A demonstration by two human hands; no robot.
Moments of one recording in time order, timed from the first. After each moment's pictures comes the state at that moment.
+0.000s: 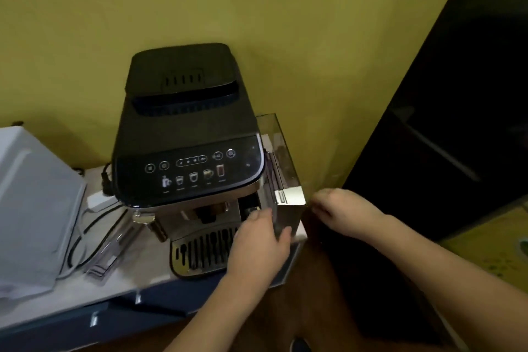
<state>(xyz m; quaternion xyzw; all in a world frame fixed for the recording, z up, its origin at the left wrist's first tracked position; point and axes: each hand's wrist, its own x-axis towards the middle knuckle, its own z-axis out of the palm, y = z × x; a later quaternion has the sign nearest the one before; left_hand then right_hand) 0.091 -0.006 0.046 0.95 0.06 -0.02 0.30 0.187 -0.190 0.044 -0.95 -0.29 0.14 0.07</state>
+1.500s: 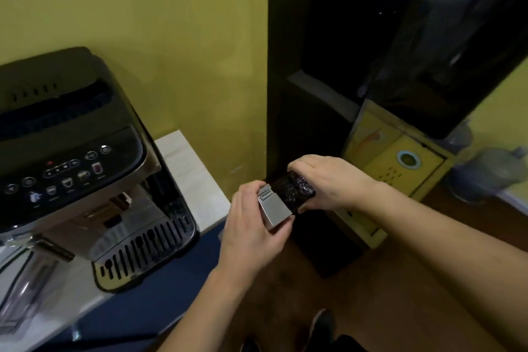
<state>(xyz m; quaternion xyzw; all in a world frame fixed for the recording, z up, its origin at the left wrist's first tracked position) 0.034 -0.127 0.053 0.90 -0.17 0.08 0.40 0.083 -0.331 0.090 -0.97 -0.24 0.06 0.03</state>
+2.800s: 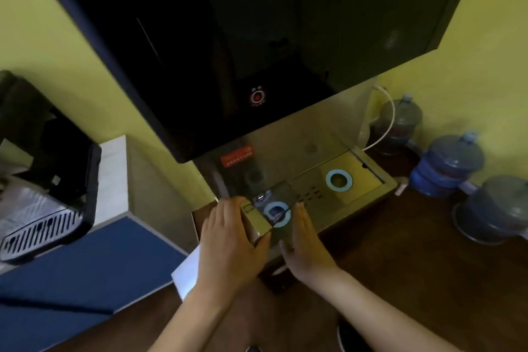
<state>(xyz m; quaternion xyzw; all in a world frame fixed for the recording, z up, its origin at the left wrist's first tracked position) -0.044 -0.520 0.053 0.96 -0.07 0.14 0.25 -0.030 -0.668 -0.045 -0.89 0.00 0.15 0.42</state>
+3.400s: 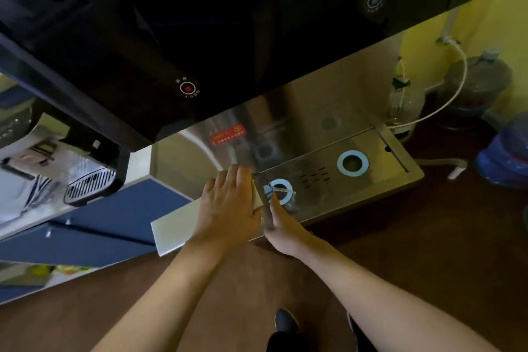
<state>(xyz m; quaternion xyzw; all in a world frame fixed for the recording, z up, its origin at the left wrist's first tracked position) 0.002 -0.629 0.060 1.00 -0.02 0.02 -0.01 0.022 -0.733 -0.064 -0.76 -0.13 0.35 0.53</state>
